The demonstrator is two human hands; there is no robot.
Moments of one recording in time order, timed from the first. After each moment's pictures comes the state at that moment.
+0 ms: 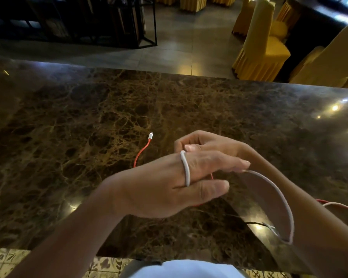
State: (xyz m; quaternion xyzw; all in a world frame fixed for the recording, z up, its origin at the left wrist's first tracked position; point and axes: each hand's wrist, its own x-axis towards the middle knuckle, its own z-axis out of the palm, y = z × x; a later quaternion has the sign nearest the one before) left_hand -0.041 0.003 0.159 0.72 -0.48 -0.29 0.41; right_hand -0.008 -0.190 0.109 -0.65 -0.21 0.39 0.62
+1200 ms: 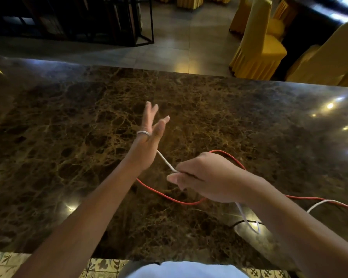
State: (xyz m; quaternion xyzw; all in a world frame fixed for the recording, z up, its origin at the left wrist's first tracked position) left_hand 0.037 0.001 0.036 0.74 -0.18 -0.13 0.63; right_hand -0.060 -0.175 0.115 -0.92 -0.22 0.20 0.27
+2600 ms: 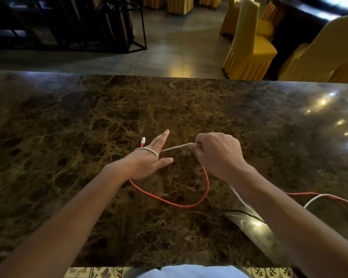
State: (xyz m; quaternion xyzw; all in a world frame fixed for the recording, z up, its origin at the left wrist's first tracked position) left_hand 0.050 0.012 0.030 0.87 -0.30 -0.31 0.23; right_hand -0.032 -0.196 0.088 -0.99 0.05 0.03 0.12
